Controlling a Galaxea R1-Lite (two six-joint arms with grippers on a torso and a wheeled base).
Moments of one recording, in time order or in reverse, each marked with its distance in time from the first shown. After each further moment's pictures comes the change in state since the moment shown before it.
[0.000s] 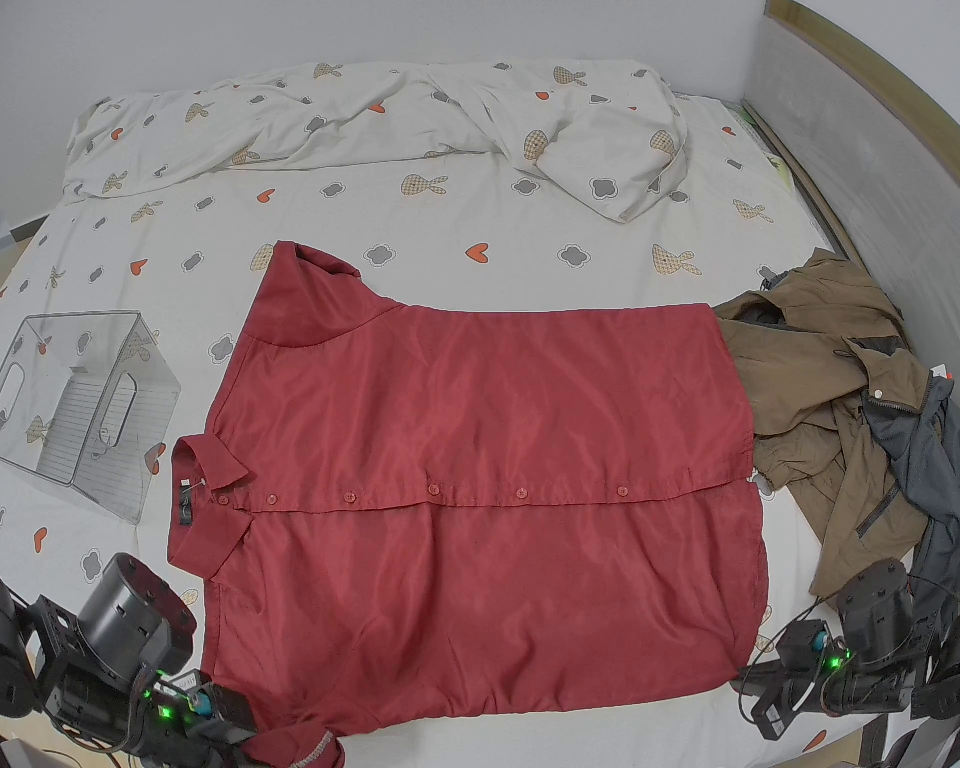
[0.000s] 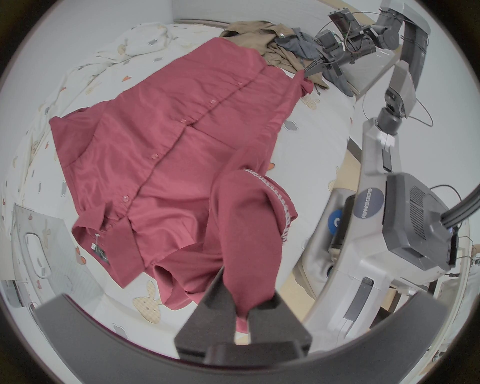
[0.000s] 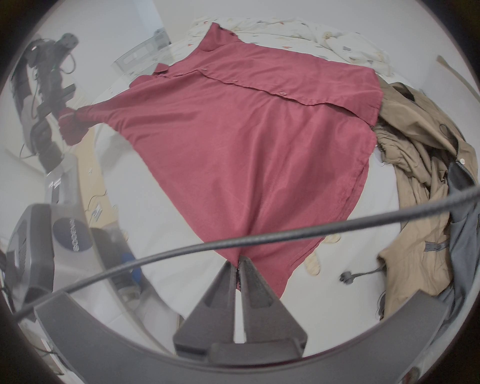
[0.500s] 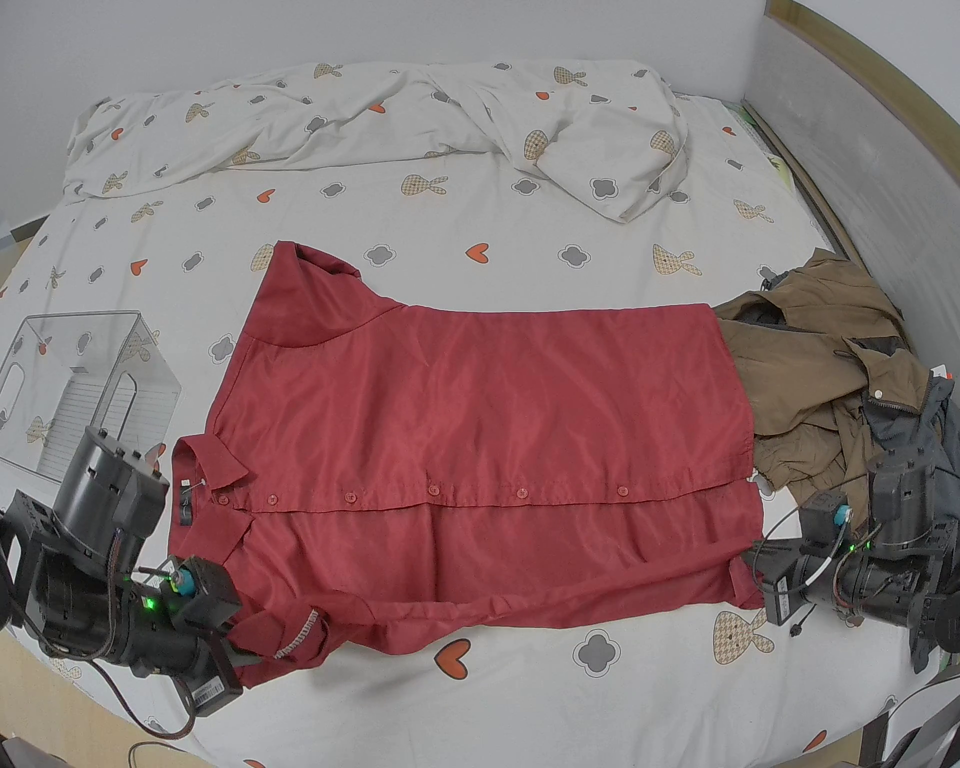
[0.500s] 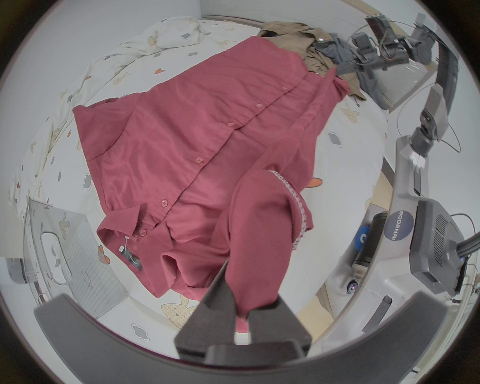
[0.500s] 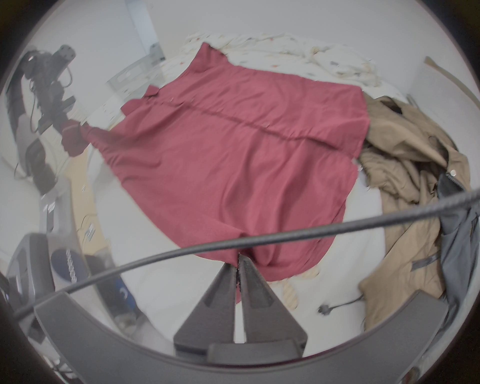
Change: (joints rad) left arm 0.144 0.040 -0.224 0.004 0.124 0.049; right arm -0.187 -0.004 -0.266 -0.001 -0.001 -0.016
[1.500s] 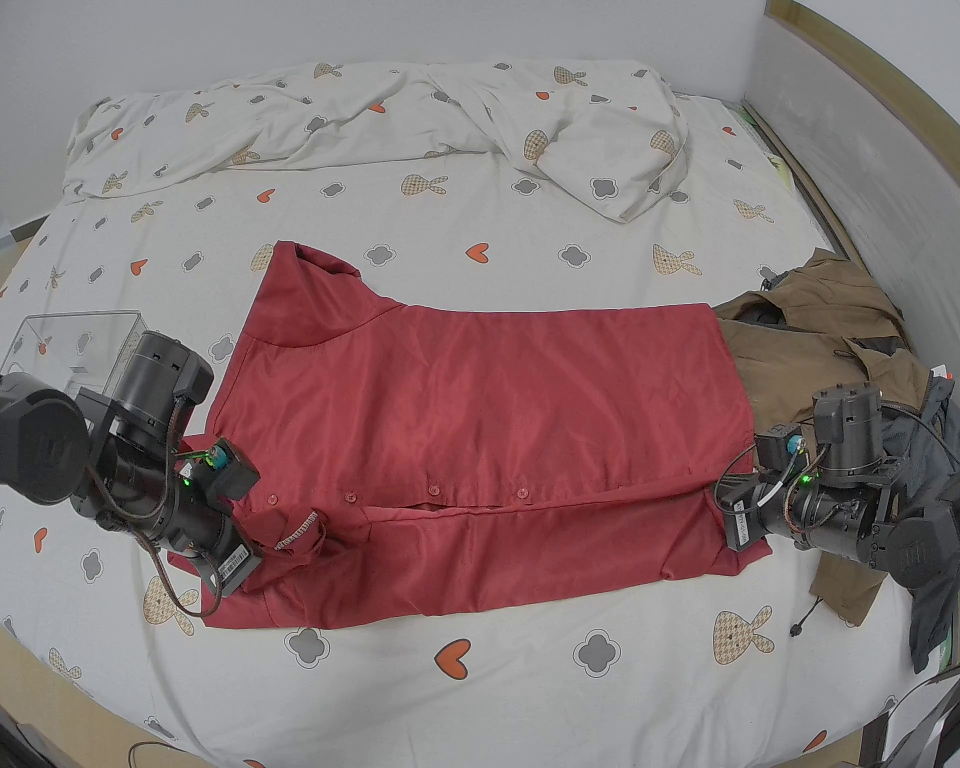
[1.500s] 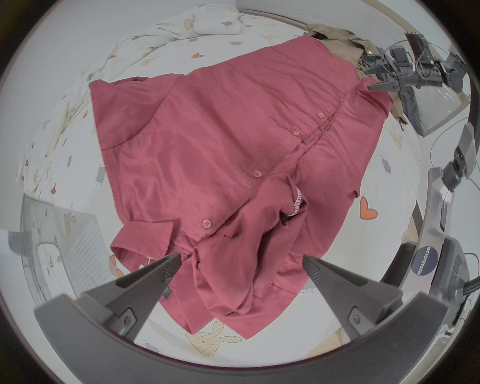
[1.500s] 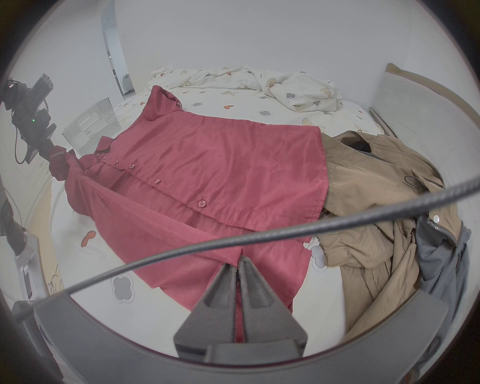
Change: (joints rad) left arm 0.206 0.276 -0.280 -0.011 0.039 0.024; right arm -0.040 0.208 -0.264 -0.003 -0.040 0.004
